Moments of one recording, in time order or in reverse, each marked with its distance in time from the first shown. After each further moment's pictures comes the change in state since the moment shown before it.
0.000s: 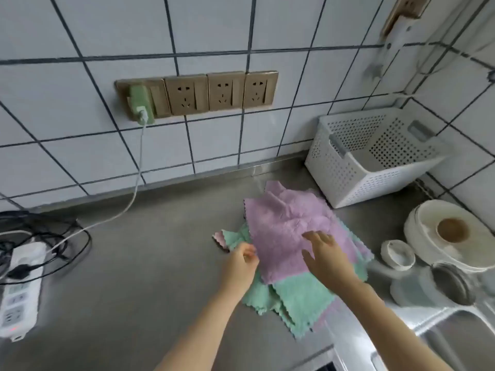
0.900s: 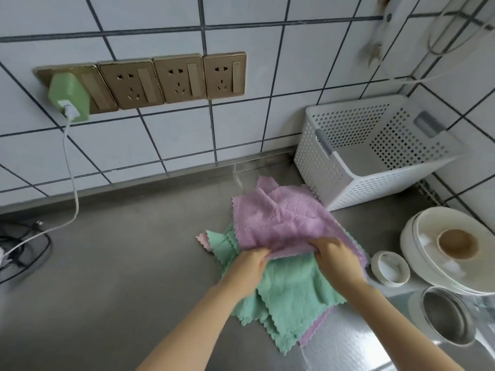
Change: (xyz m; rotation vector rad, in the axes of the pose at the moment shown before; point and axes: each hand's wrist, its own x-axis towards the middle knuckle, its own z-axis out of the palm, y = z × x) left_hand 0.044 0.044 0.082 0.505 -0.293 0.280; right_hand 0.059 0.106 -0.005 -0.092 0.092 -0.040
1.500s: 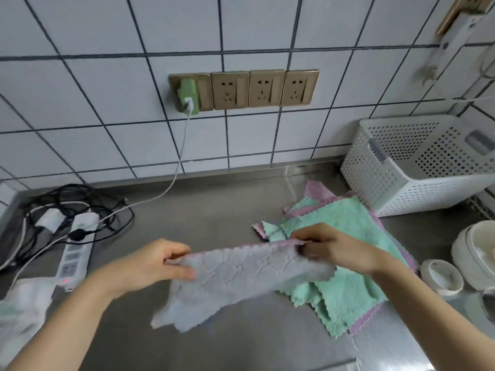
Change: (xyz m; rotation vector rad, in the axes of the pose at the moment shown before) left_hand -0.223 -0.063 -0.222 -0.268 -0.110 -0.177; right_hand -0.043 -0.175 -0.103 0.801 -0.712 -0.487
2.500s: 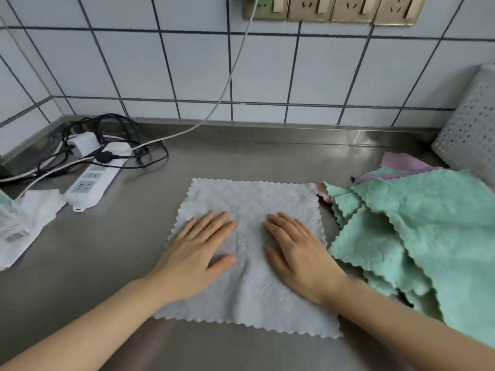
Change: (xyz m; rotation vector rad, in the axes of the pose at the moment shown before) left_hand 0.059 -0.224 0.124 0.907 0.539 0.038; right_hand 0.132 0.193 0.186 -0.934 0.410 -0.352
